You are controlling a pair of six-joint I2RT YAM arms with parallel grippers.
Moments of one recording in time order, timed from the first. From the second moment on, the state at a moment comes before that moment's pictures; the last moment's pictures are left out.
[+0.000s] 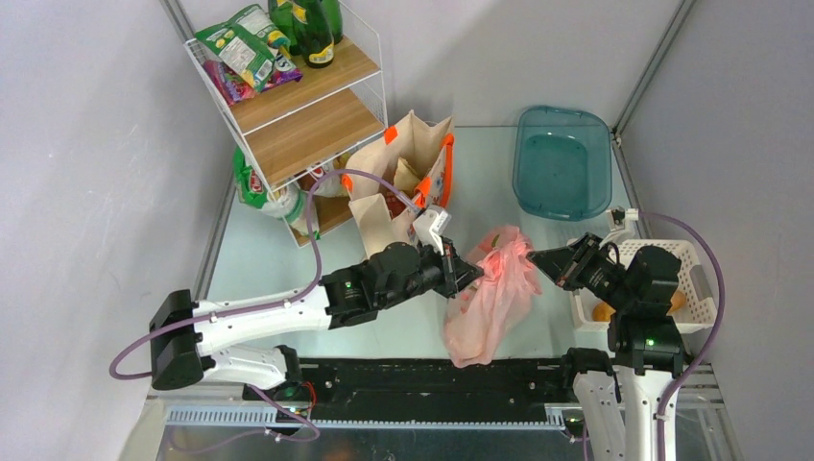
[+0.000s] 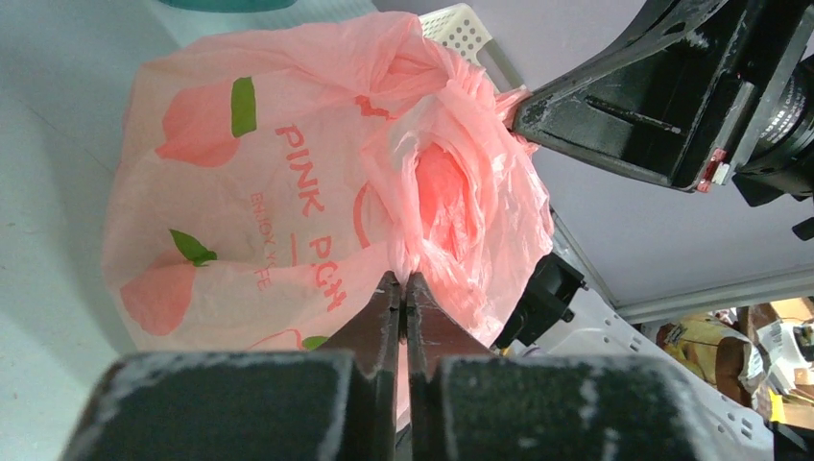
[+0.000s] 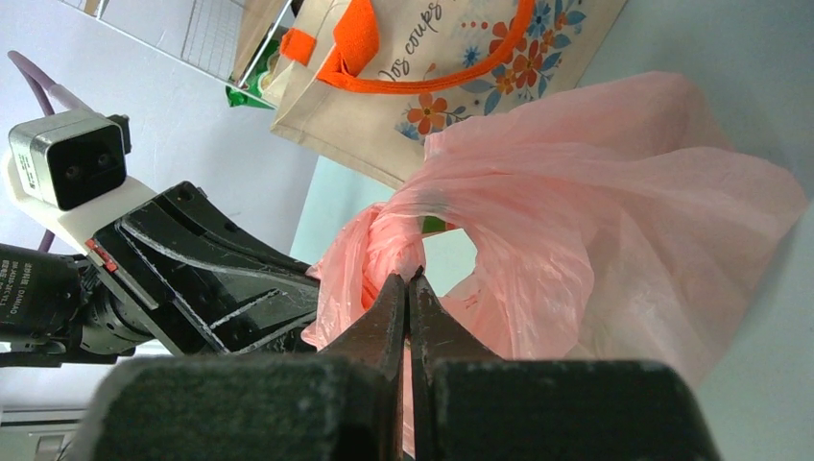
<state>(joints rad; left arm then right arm) -1.21 1.24 0.93 0.10 -0.17 -0.71 -0.09 0.45 0.78 -0.60 -0.75 0.65</state>
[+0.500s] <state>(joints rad) -1.21 1.23 0.93 0.05 -0.30 -0.64 0.06 0.46 0.93 -0.74 -0.41 0.55</state>
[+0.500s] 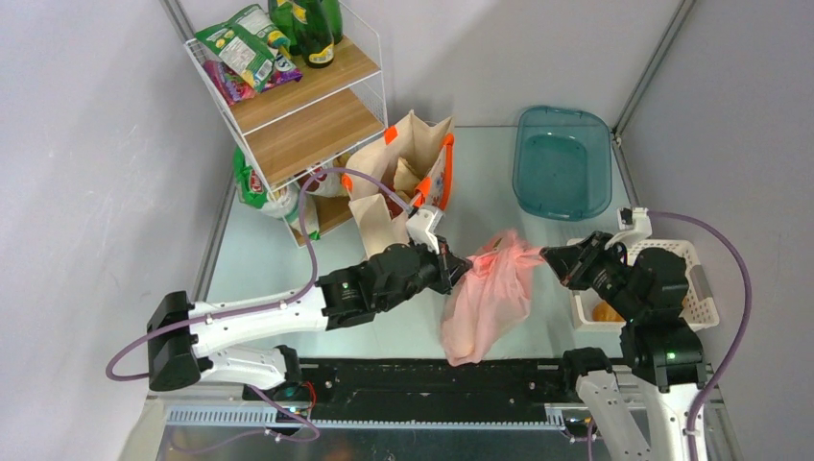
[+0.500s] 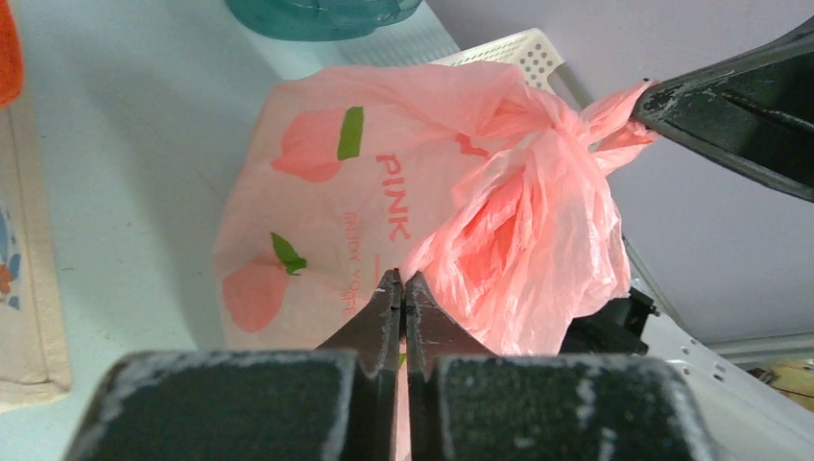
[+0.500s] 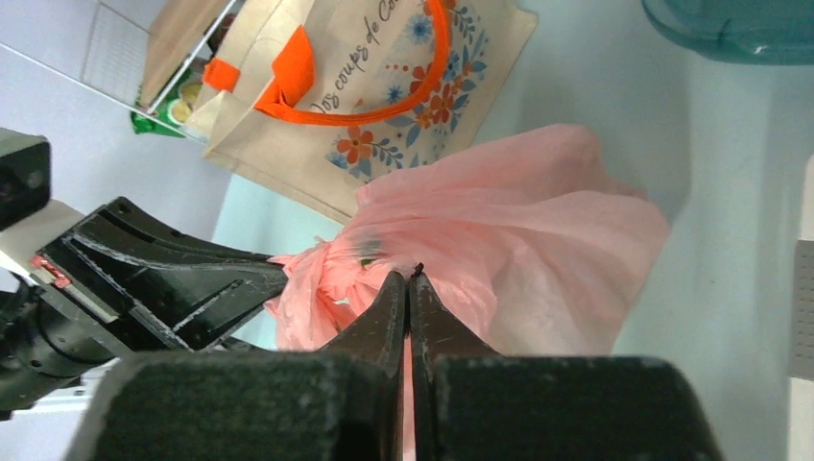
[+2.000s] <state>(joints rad) -1.21 1.23 0.84 -0.05 -0.47 -0.54 0.51 0.44 0.86 -0.88 0.42 0.78</state>
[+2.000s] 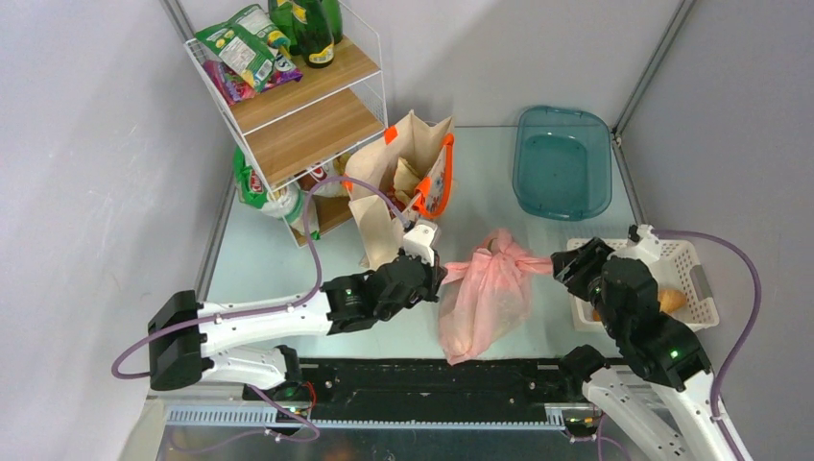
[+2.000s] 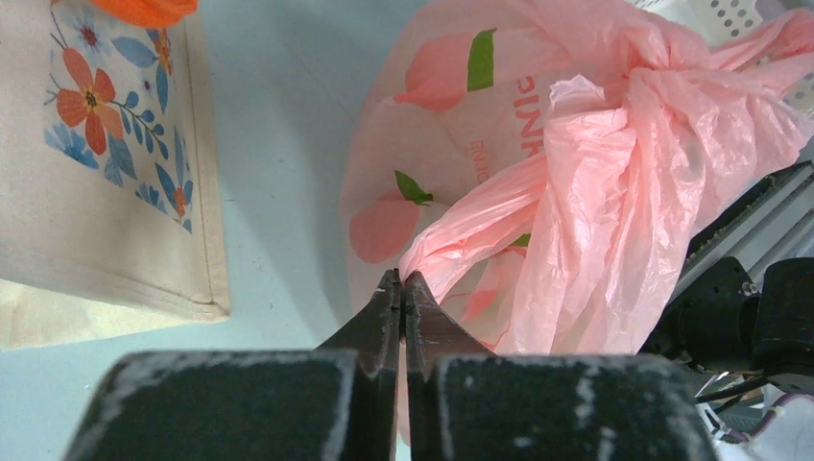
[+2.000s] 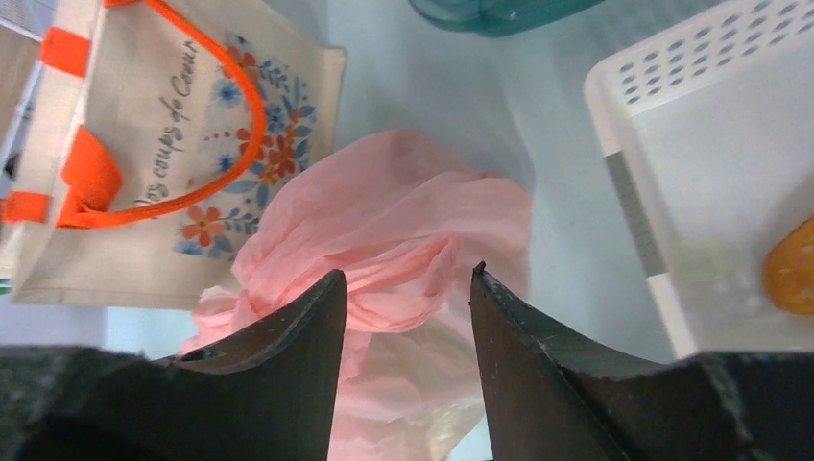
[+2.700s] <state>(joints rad) -1.21 1.21 0.83 -0.02 -0.44 -0.54 0.50 0.57 0.76 -0.92 0.33 1.23</state>
